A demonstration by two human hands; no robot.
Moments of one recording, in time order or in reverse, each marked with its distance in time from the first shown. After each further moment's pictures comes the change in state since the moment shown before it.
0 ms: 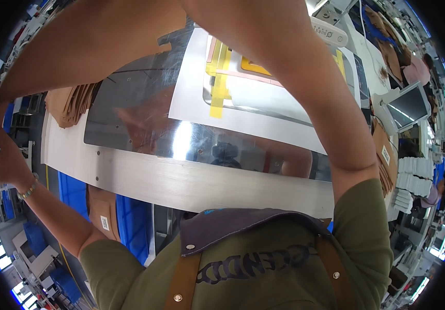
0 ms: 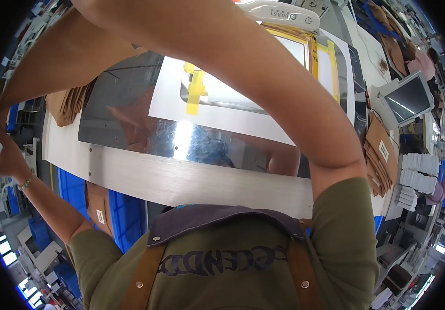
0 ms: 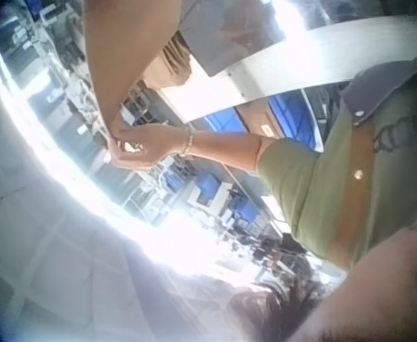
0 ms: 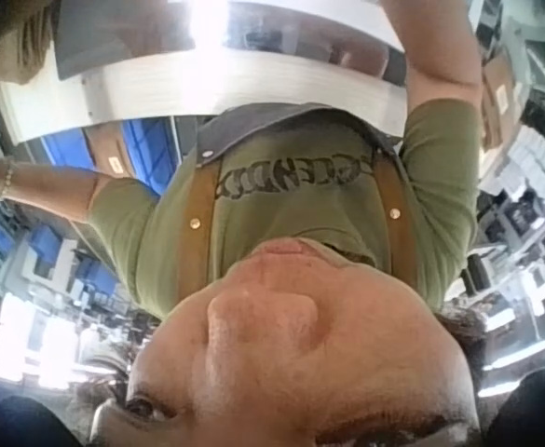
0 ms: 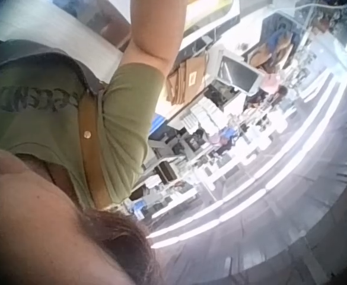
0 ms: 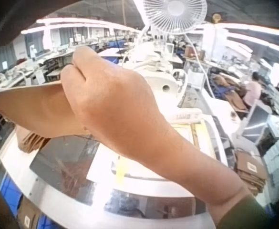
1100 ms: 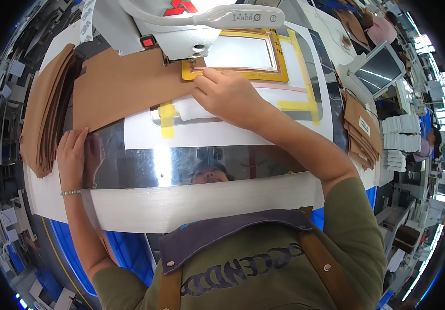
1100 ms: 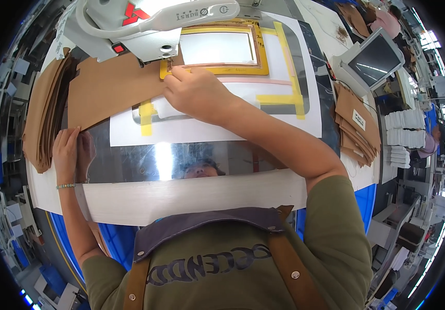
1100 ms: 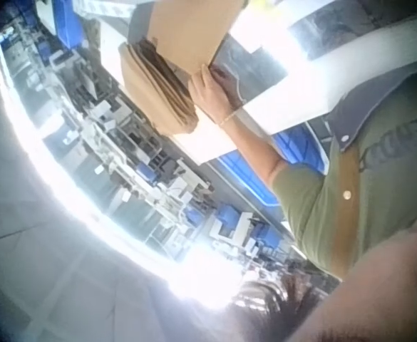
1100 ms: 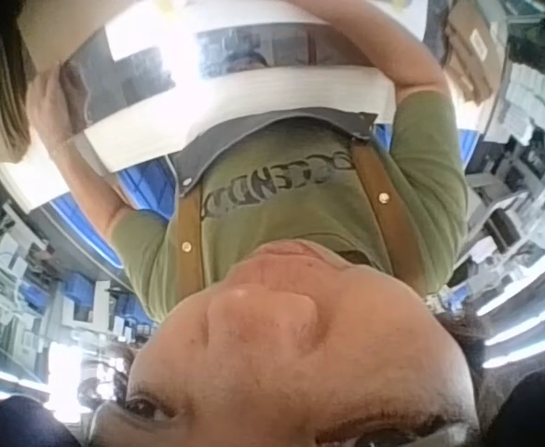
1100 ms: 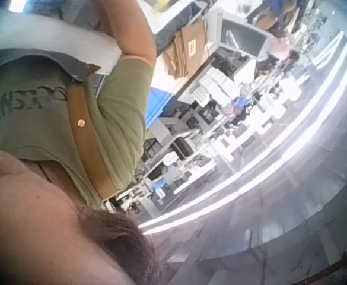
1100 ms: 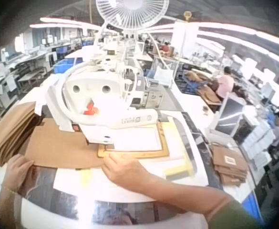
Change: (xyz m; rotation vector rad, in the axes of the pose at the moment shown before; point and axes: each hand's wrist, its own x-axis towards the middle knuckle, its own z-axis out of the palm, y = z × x) left_hand -0.125 0.199 0.065 -0.721 -0.780 0.223; right_hand -0.217 -0.004 -0.003 0.109 -0.558 0.110
